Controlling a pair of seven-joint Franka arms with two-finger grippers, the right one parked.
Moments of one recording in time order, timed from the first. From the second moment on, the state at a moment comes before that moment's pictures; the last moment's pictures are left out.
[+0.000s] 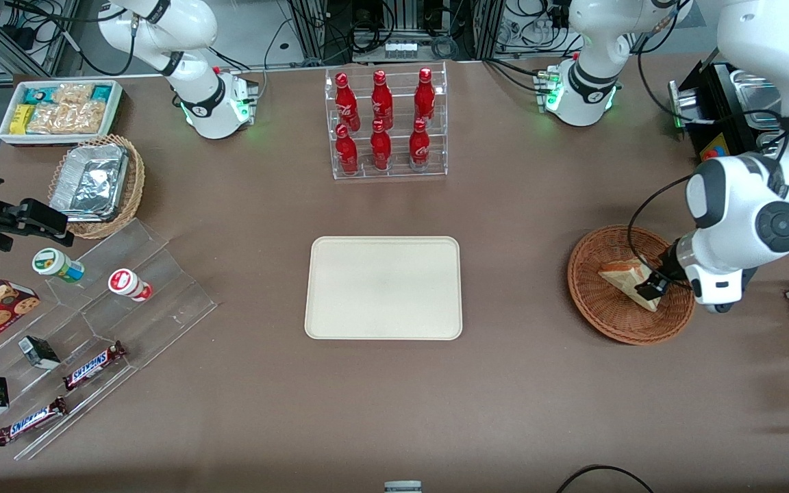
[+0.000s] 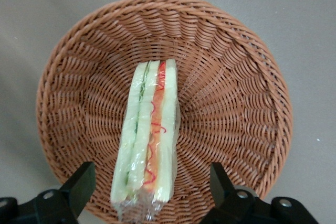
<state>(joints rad) 0.07 0.29 -0.04 -2.03 0.02 2.19 -0.84</state>
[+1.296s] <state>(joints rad) 0.06 0.36 -0.05 -1.99 0.02 2.14 -0.85</state>
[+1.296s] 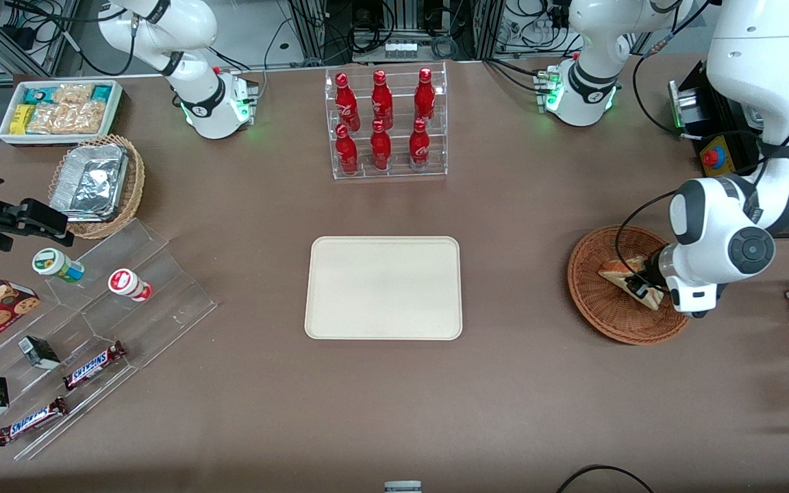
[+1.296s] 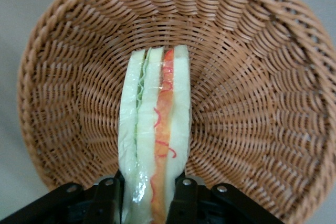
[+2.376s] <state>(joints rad) -0.36 0.46 -0.10 -1.75 -0.02 2.15 -0.72</state>
